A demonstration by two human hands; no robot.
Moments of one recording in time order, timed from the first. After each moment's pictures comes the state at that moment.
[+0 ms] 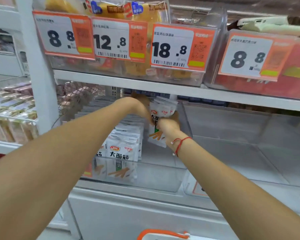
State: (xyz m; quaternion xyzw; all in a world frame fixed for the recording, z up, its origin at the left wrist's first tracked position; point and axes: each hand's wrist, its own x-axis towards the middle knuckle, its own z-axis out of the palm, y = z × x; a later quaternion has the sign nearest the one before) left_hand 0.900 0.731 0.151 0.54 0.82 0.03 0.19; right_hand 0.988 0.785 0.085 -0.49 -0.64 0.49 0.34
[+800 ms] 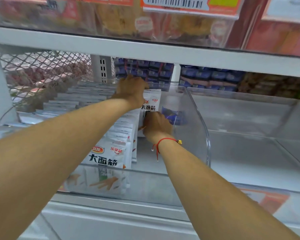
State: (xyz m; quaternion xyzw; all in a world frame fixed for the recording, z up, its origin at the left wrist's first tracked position) left_hand 0.854 0.794 0.095 0.52 0.83 0.11 -0.16; right_hand 0.956 0.816 0.031 -0.43 -0.87 0.16 0.19
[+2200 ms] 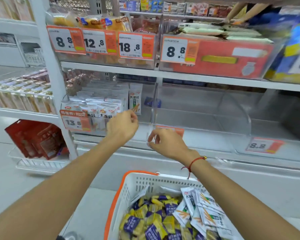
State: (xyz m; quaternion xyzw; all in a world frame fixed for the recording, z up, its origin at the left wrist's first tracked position) left_hand 1.070 0.601 0.094 0.40 0.87 0.29 -0.02; right_hand 1.217 0.675 0.083 -0.26 -0.94 0.17 0.12
